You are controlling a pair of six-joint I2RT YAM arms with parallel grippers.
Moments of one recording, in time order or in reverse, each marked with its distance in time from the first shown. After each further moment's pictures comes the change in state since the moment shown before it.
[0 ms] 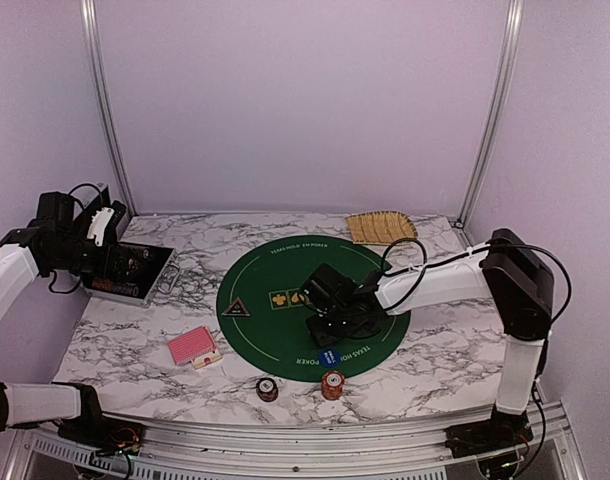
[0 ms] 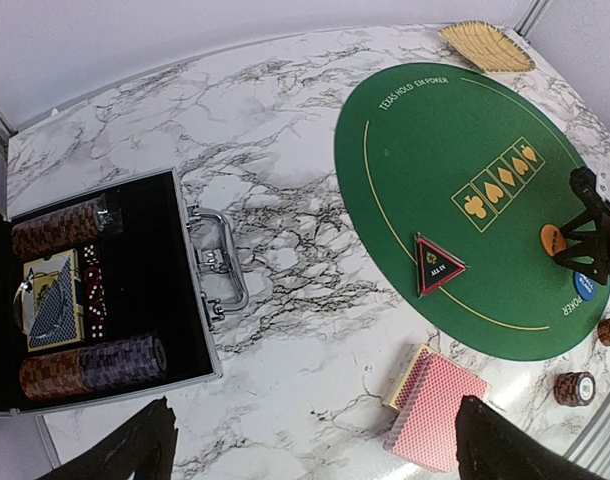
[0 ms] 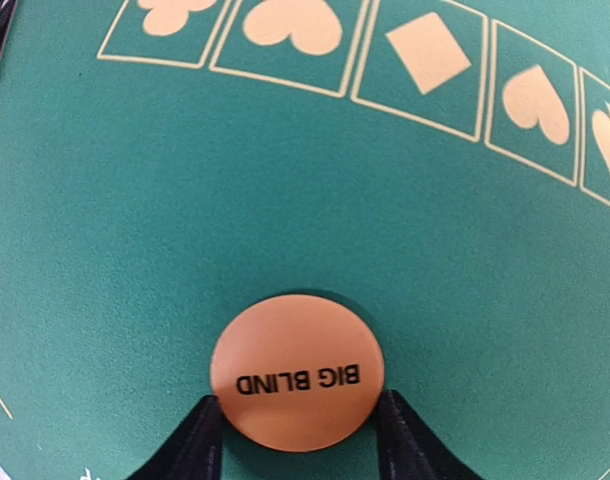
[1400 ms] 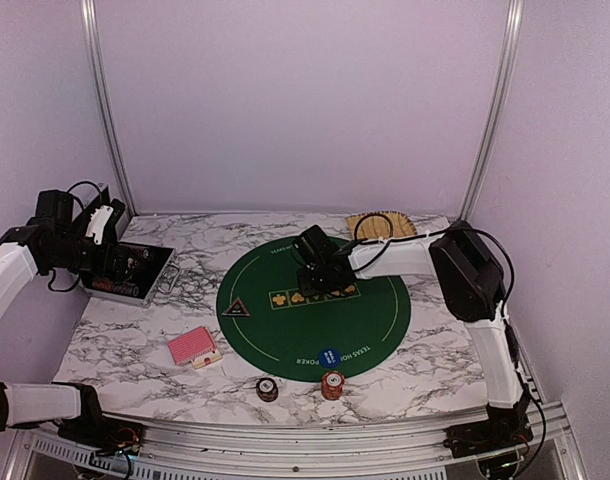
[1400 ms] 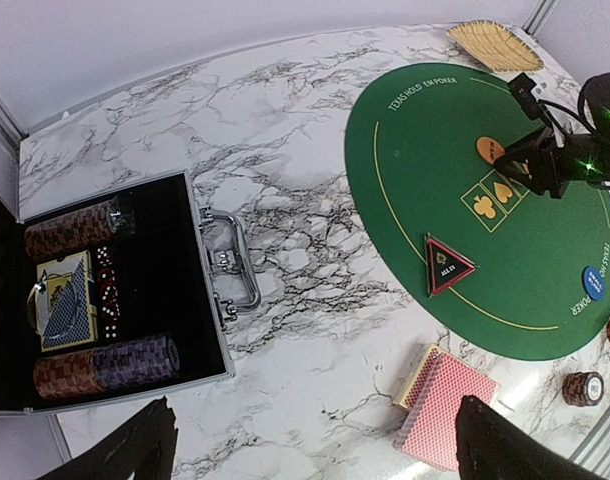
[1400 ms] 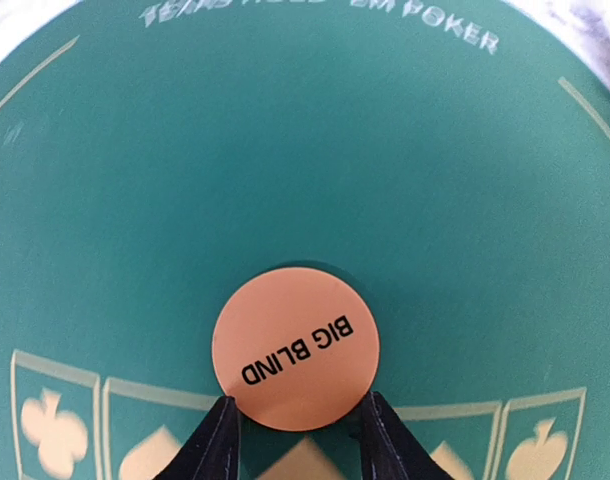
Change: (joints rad) left arm 0.000 0.000 0.015 -0.008 -0.026 0.012; right arm -0.180 0.331 0.436 0.049 0.102 -0.042
